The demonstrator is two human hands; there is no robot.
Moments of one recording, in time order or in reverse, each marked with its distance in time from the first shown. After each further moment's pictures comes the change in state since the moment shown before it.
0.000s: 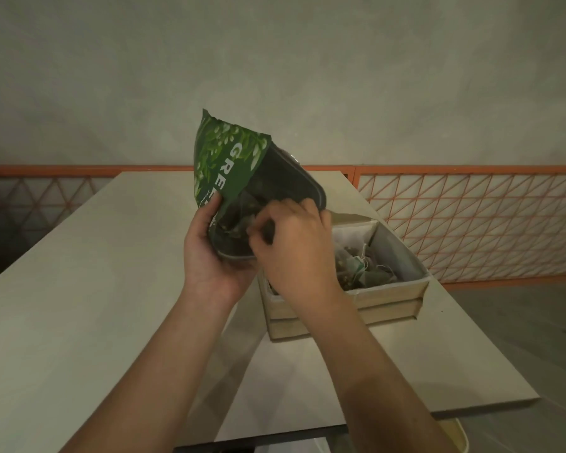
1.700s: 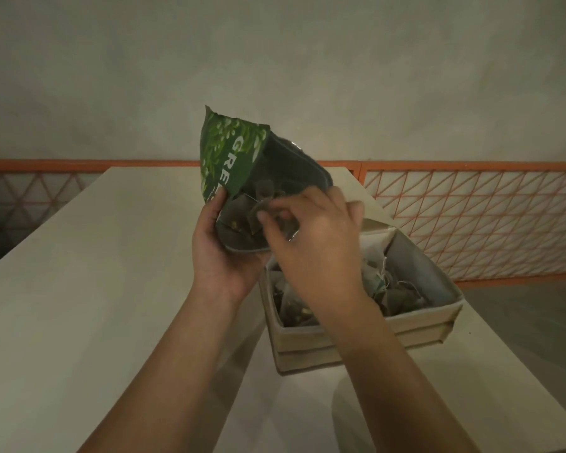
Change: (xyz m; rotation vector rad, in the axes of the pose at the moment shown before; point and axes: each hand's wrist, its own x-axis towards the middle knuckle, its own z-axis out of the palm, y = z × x) left_hand 0.063 0.000 -0.020 -0.032 -0.052 -0.026; right_hand 0.027 0.021 0.017 -0.001 0.125 -0.014
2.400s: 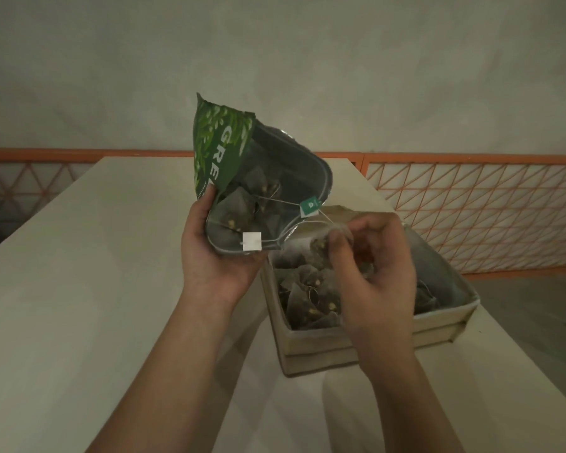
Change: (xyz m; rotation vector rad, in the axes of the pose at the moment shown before) left_hand 0.003 0.007 -0.017 0.006 -0.062 0.006; right_hand -0.043 0.014 -0.026 0.759 0.060 0.414
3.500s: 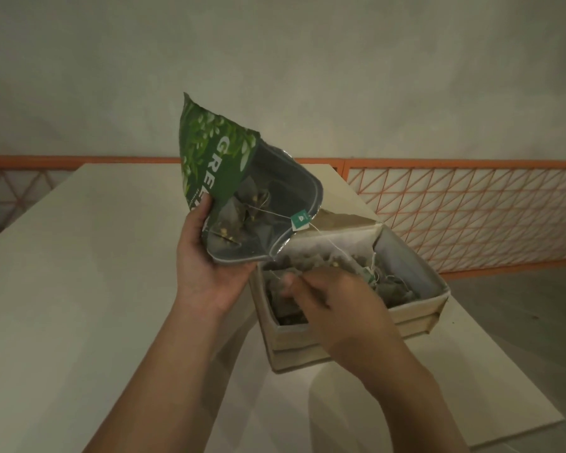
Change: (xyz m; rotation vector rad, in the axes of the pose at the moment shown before) left_hand -0.012 -0.007 0.011 0.007 -0.032 0.009; right_hand -0.011 0.004 -0.015 -0.706 -0.499 -0.026
